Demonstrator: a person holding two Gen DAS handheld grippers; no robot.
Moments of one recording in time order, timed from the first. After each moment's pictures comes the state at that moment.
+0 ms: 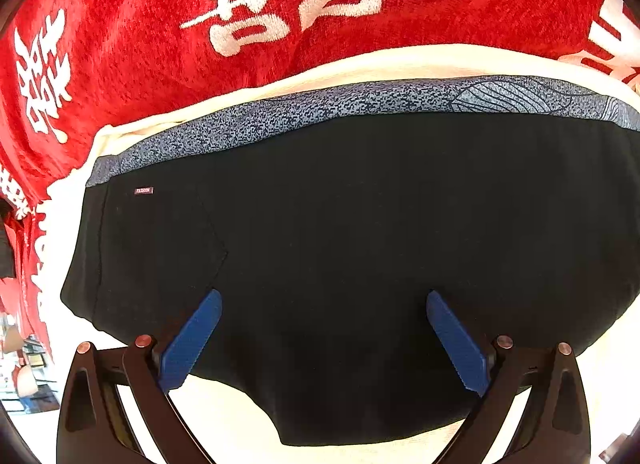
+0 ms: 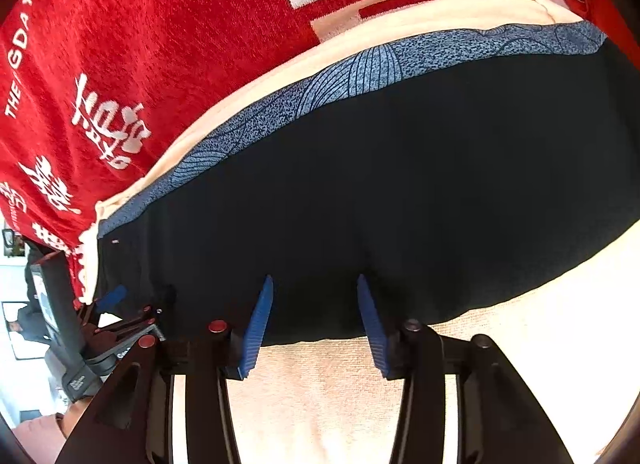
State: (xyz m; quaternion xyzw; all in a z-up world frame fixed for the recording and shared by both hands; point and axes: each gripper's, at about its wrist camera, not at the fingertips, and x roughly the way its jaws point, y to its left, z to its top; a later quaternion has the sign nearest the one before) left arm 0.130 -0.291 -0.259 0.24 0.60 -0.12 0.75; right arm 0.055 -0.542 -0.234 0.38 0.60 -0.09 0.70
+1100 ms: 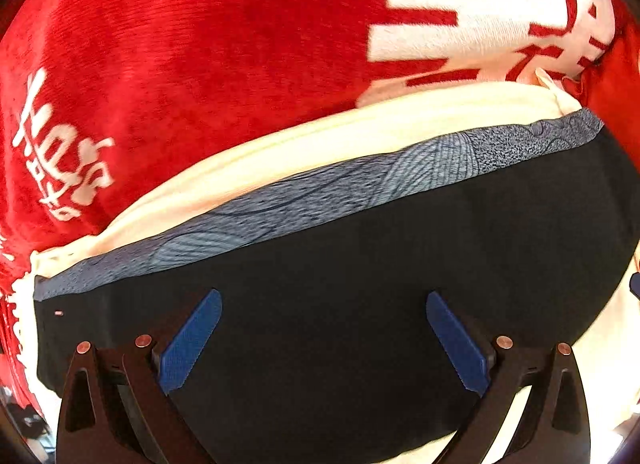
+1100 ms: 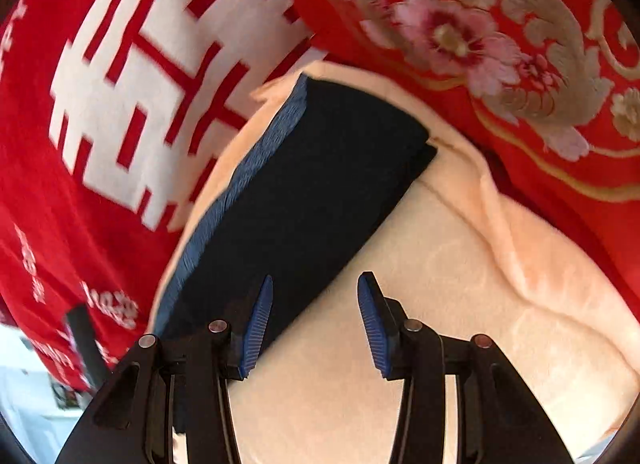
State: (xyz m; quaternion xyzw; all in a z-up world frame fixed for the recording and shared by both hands) left arm 0.070 -0.487 -0.235 0.26 0.56 -0.24 0.75; right arm -0.095 -0.707 -0.221 0.54 0.41 -0.26 0.68
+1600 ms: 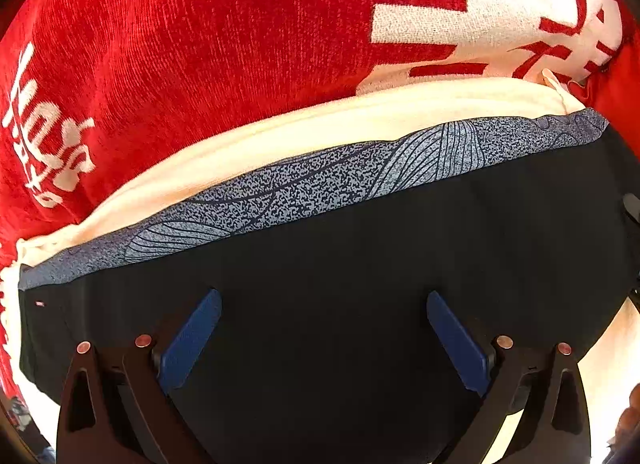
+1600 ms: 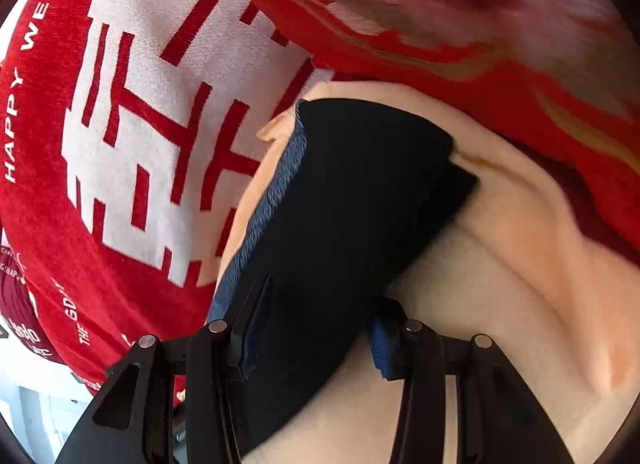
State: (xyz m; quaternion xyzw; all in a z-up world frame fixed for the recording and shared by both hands) left arm 0.061 -0.480 -0.246 0.23 0.57 -0.24 0.75; right arm -0.071 -0.728 -0.262 0.59 0.31 -0.23 0.71
